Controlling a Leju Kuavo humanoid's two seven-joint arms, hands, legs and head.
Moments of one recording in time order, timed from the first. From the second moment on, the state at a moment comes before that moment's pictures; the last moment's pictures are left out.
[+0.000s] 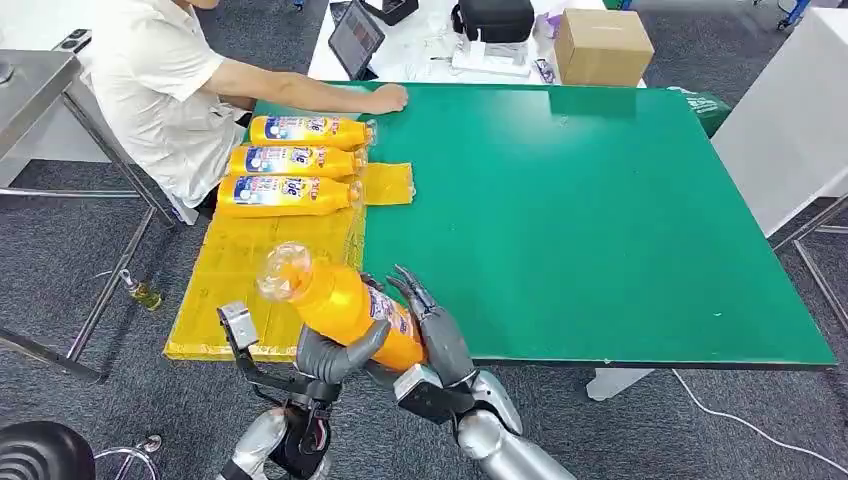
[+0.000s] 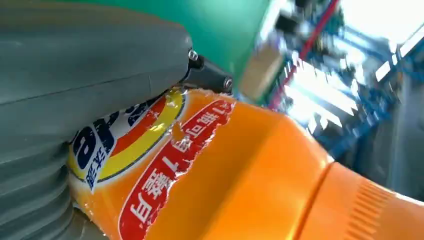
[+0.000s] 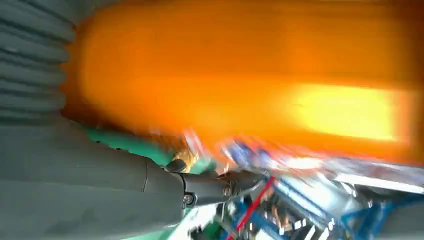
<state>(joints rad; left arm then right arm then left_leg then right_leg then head) -0.11 -0.14 -0.53 -1.41 0.52 0.11 -0.41 -0.25 0.07 0.75 -1.03 0.26 -0.55 -0.70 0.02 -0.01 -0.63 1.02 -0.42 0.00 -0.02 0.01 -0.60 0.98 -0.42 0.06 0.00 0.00</state>
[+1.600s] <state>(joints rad) -0.53 -0.18 -0.28 -0.77 -0.99 0.44 -0.13 -0.02 0.30 0.14 -1.62 0.58 -0.70 -0.70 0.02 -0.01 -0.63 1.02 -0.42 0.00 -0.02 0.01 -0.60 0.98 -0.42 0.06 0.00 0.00</state>
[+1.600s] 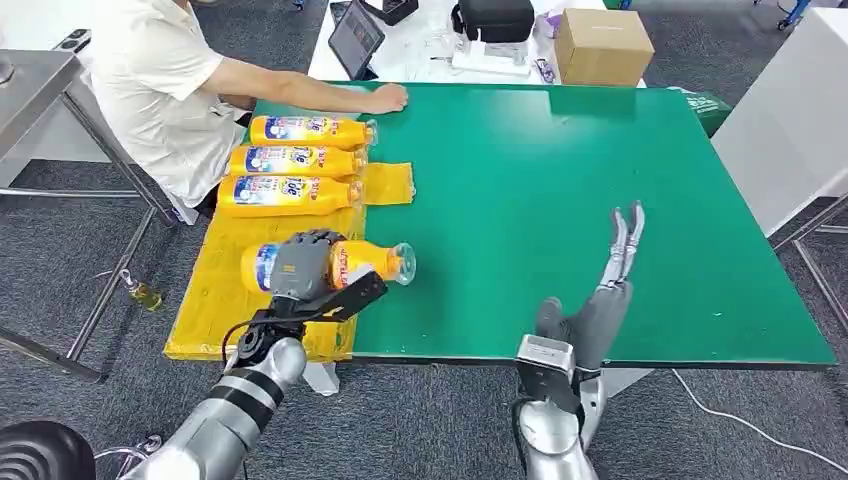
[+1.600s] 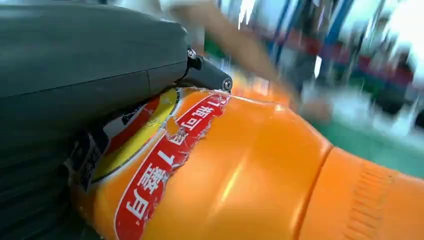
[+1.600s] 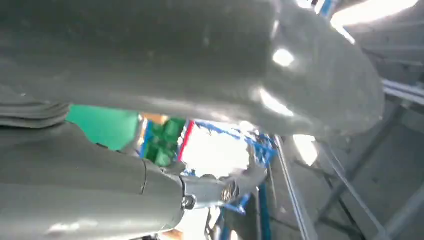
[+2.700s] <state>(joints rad) -0.70 -0.20 -0.26 -0.46 -0.87 0.35 -0.11 -0.08 0.27 0.21 -1.40 0.51 -0.70 -0.70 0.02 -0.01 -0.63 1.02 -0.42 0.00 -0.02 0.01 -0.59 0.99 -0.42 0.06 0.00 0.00</state>
